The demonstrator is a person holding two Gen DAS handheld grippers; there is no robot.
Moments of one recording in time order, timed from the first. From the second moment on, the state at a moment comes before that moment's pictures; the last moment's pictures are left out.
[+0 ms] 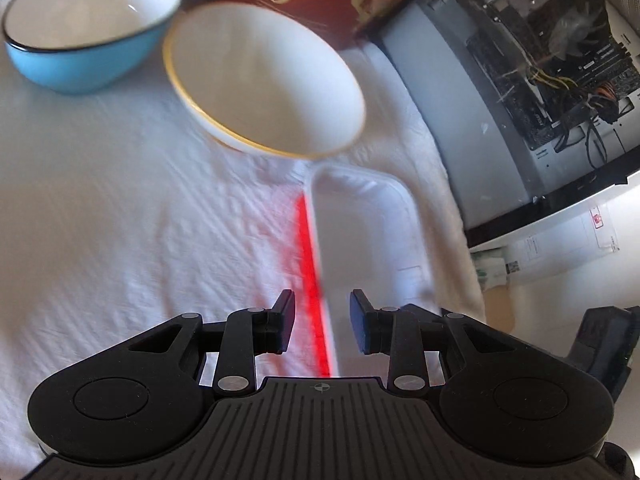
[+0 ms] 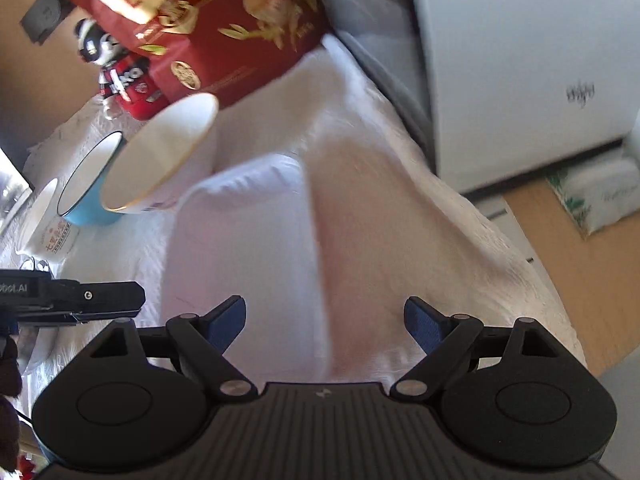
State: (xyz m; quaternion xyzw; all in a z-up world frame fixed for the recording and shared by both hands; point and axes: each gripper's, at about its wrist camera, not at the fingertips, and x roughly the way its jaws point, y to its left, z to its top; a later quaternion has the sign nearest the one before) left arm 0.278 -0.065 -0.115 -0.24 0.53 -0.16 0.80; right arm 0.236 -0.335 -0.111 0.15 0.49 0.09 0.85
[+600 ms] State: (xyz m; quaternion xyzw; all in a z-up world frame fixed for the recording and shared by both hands) left arm 0.290 -0.070 -0.116 -0.22 0.54 -0.13 0.80; right arm 0.258 -0.326 -0.103 0.08 0.52 0.16 0.84
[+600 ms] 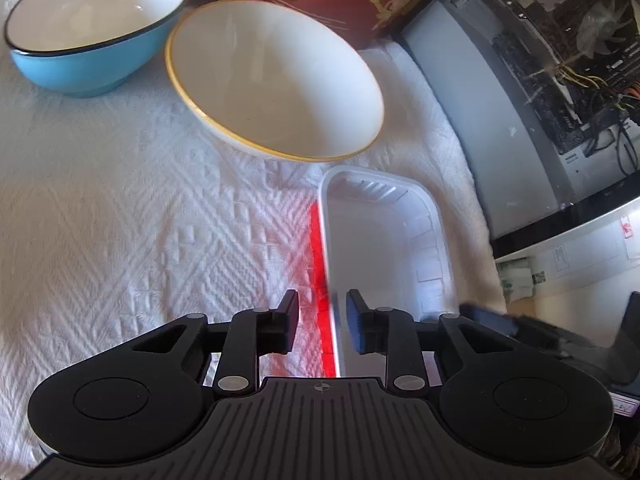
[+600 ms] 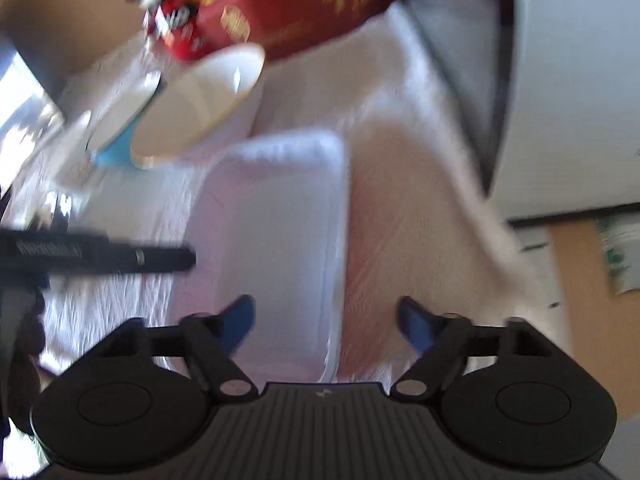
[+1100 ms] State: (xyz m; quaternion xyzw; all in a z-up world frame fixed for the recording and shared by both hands) left arm 0.297 -0.100 -0.122 -0.23 0.55 -0.23 0.77; right arm 0.248 -0.324 -0.096 0.03 0.49 0.07 0.87
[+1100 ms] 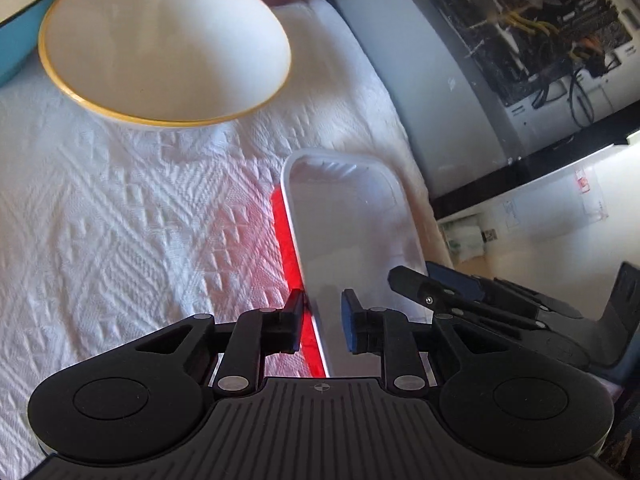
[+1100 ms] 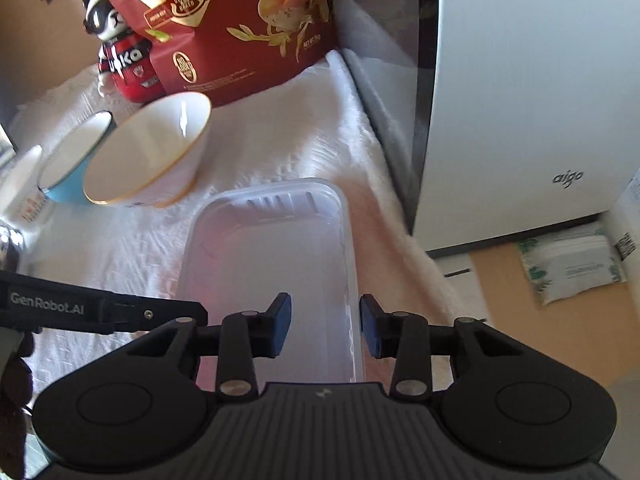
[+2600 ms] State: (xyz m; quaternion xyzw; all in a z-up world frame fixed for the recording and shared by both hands) left arm 0.335 0.014 -0.104 -0.30 0.52 -0.04 0.80; right arm 0.406 -0.208 -0.084 0.02 0.53 0.21 0.82
